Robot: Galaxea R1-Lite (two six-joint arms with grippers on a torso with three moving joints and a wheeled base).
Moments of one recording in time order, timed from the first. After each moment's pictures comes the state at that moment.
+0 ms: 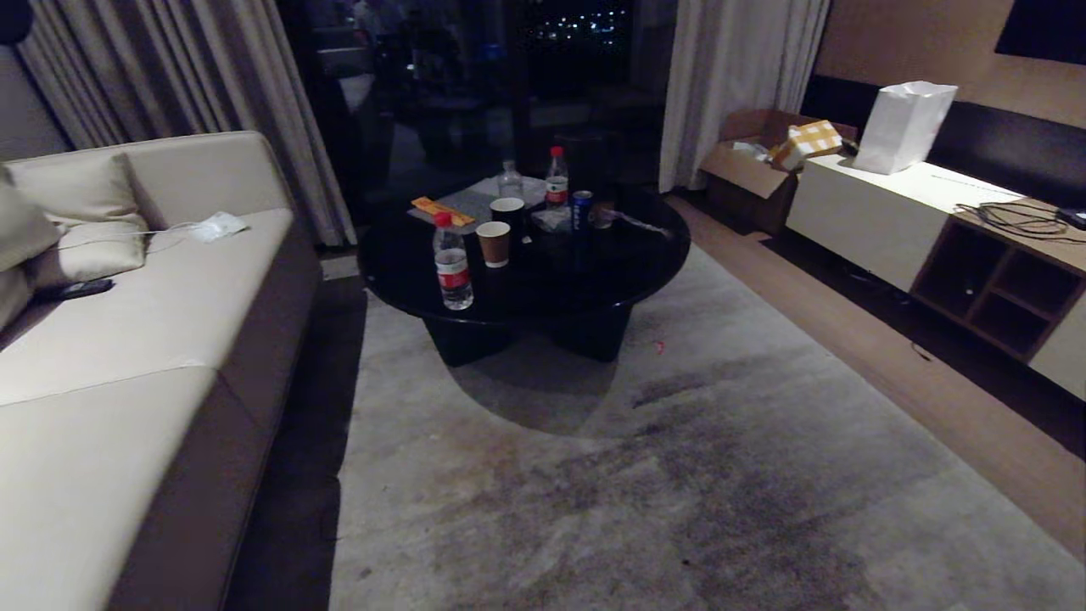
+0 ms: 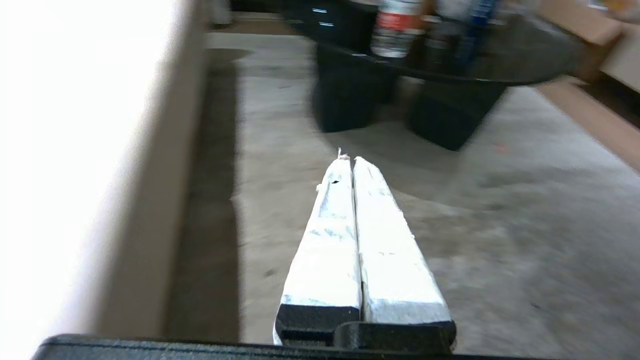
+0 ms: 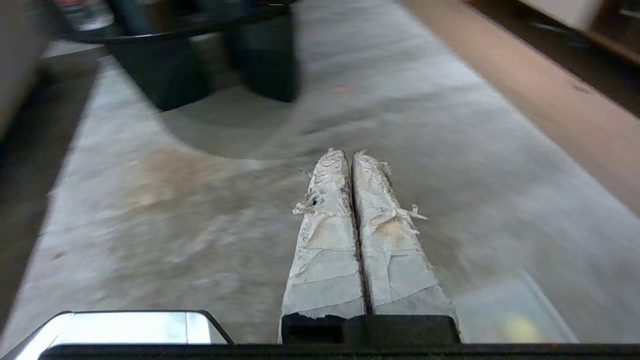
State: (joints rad) left arm -0.01 0.00 0.00 0.00 0.06 -0.10; right arm 0.01 0.00 -0.05 0.12 0.00 0.04
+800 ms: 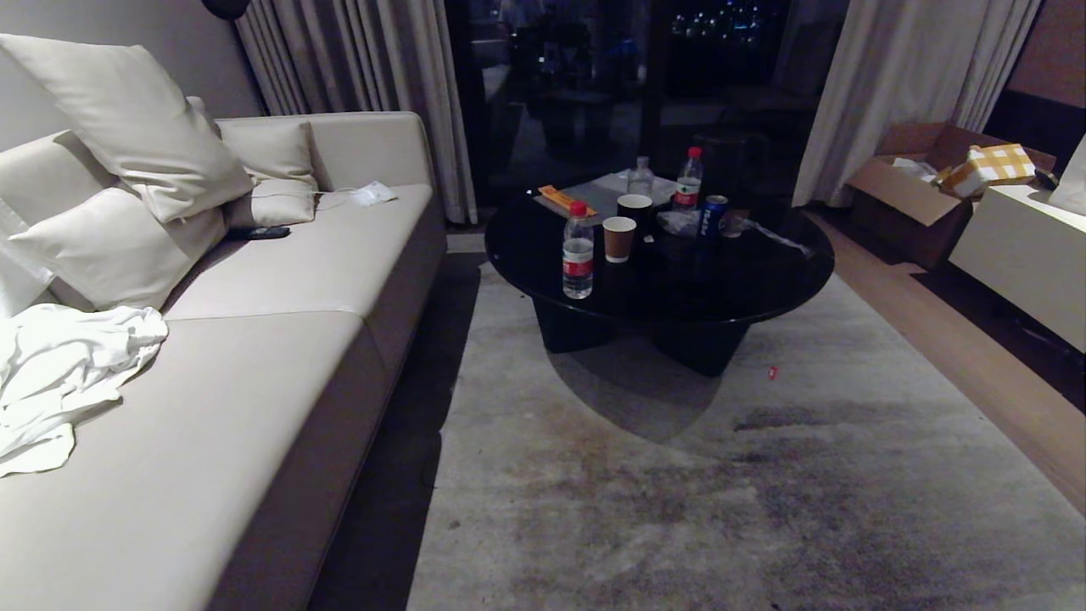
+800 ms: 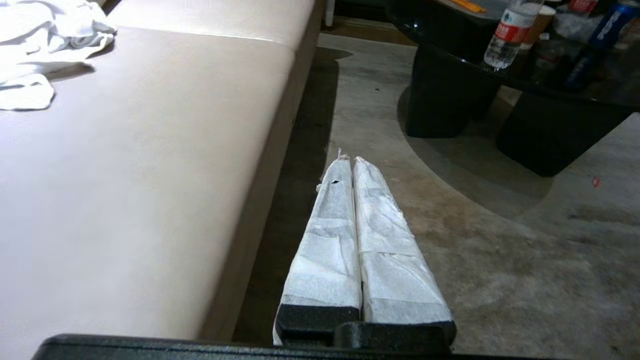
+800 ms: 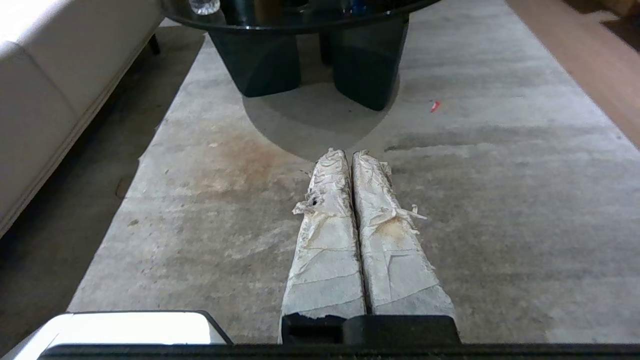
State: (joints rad) left arm 0.00 0.00 0.00 0.00 0.06 -0.09; right arm 0.01 0.00 -0.05 0.12 0.00 0.03
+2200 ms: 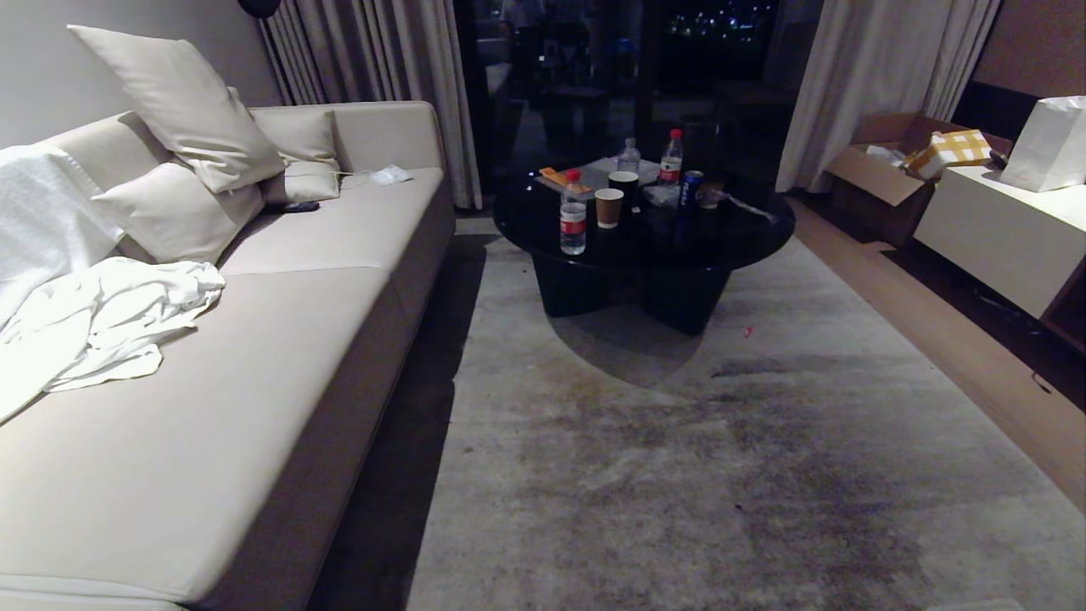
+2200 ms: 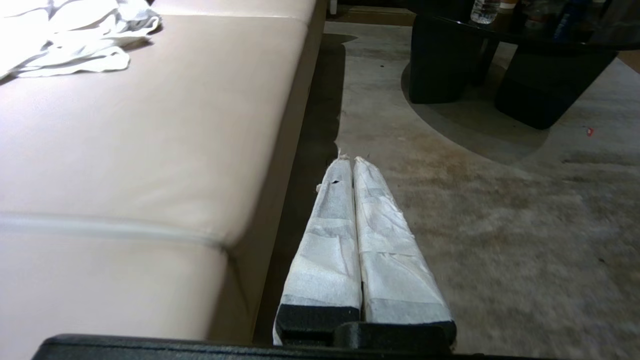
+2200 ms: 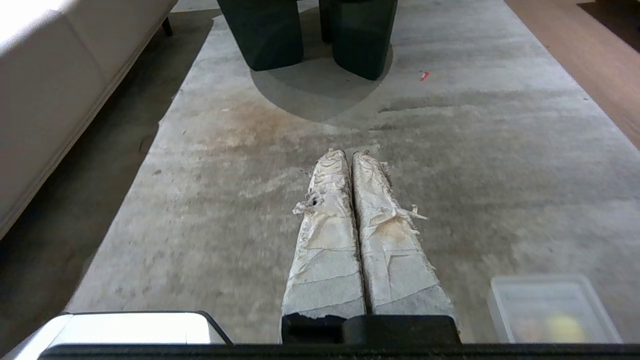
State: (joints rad) left arm 0.00 0.00 0.00 0.00 0.05 -0.03; right arm 0.01 0.00 -0.05 0.12 0.00 0.04
